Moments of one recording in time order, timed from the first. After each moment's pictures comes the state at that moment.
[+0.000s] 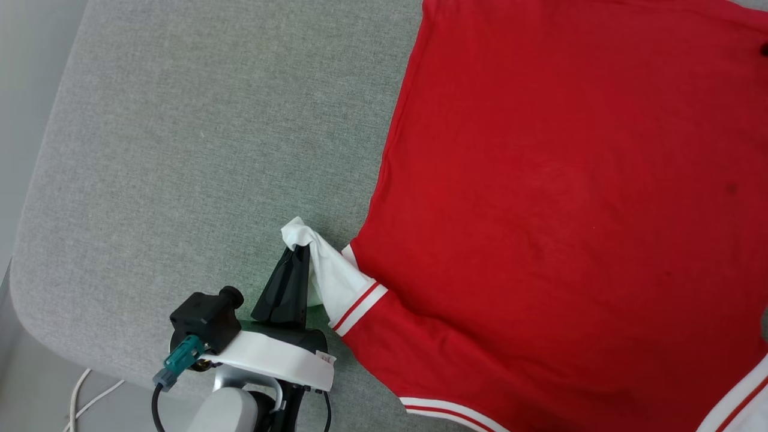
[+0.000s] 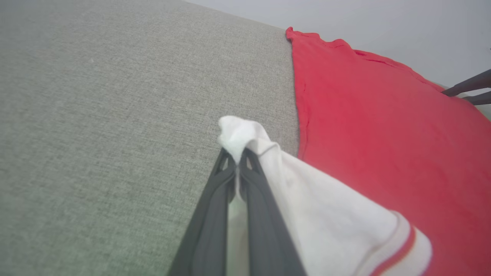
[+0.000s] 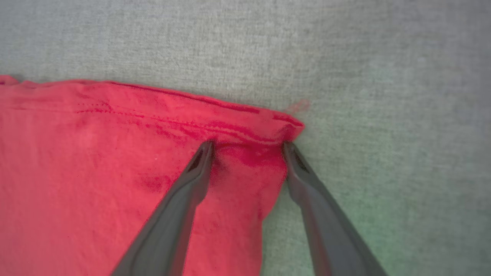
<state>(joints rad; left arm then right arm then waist) -0.15 0.12 -0.28 0.06 -0.46 -0.01 -0.26 -1.24 -0.33 -0.28 0.97 0.06 0.13 0.95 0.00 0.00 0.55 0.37</state>
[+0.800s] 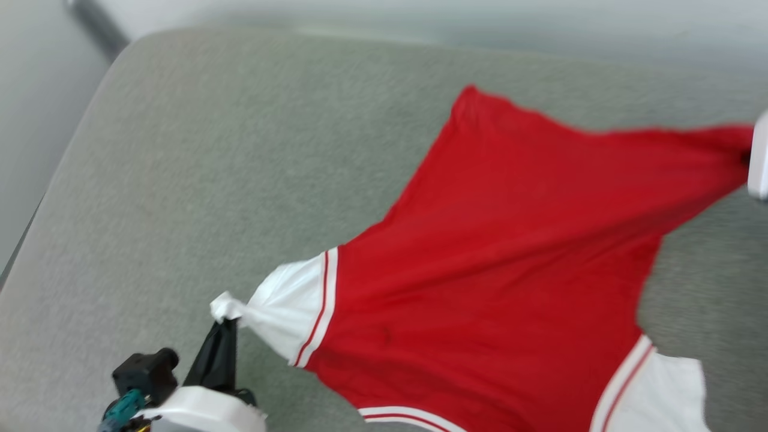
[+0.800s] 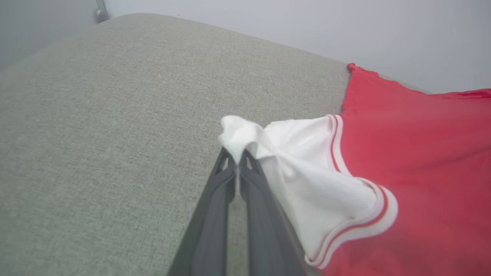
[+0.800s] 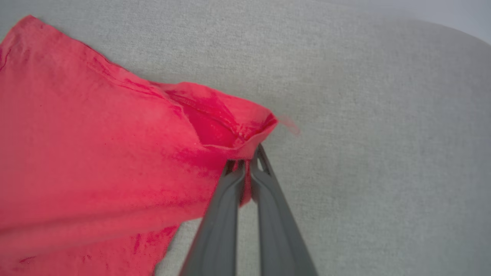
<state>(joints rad) 0.00 0.20 -0.17 0.11 -0.48 0.04 -0.22 -0.93 -0.41 0.00 0.75 0.25 0.13 0.86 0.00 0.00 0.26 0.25</state>
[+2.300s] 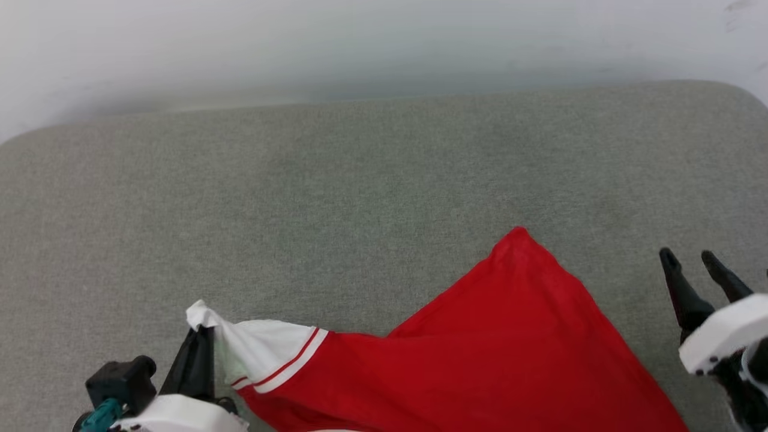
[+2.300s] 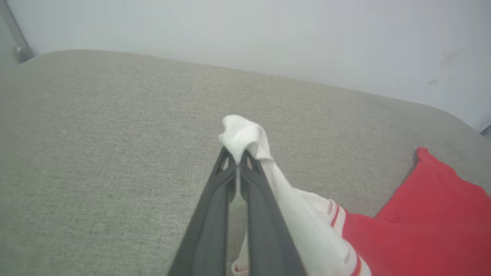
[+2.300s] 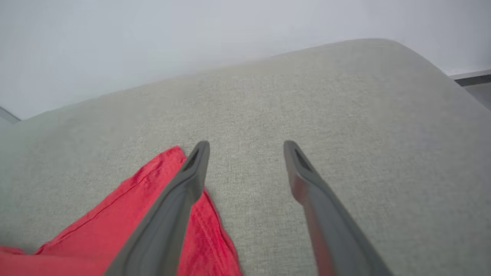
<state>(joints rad) 0.13 0.28 -0.14 -0.07 -0.49 0.13 -0.12 -0.08 -0.21 -0.14 0.09 0.45 0.13 0.17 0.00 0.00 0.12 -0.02</state>
